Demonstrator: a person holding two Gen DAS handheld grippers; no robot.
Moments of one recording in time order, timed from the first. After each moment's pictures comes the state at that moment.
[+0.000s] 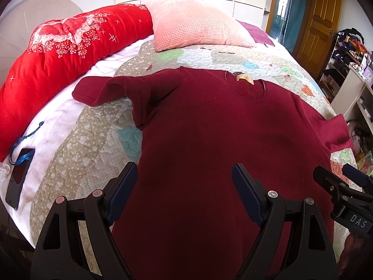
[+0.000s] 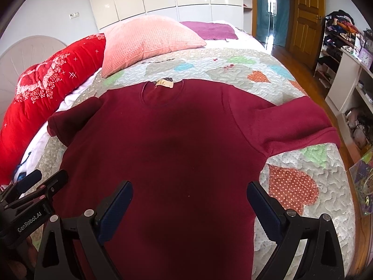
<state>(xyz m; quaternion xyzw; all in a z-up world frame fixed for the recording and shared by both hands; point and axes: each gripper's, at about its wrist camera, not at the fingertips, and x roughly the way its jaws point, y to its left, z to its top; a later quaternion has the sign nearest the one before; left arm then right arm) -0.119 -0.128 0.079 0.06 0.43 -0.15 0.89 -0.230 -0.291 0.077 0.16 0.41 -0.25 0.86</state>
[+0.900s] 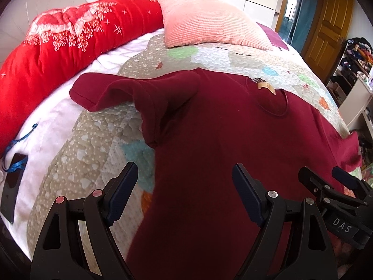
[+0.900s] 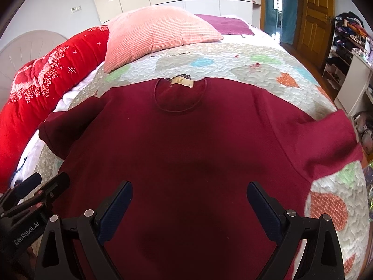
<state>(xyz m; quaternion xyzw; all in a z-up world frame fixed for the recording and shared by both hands) -0.057 -0.113 0.063 0.03 0.46 -0.14 0.88 -0.159 -0.292 0.055 0.15 0.42 -0.23 0.86</state>
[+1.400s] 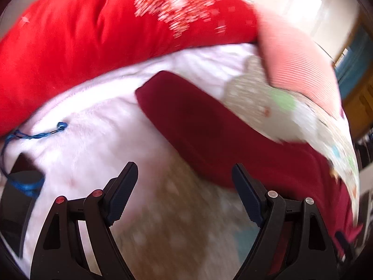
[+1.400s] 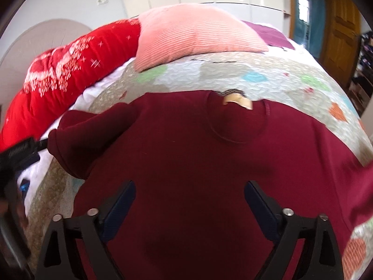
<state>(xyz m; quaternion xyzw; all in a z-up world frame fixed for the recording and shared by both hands) 0.087 0.030 0.038 -0.12 0.48 -0.01 0.87 -0.075 -0.269 0.046 0.13 0.42 -0.16 0.88</state>
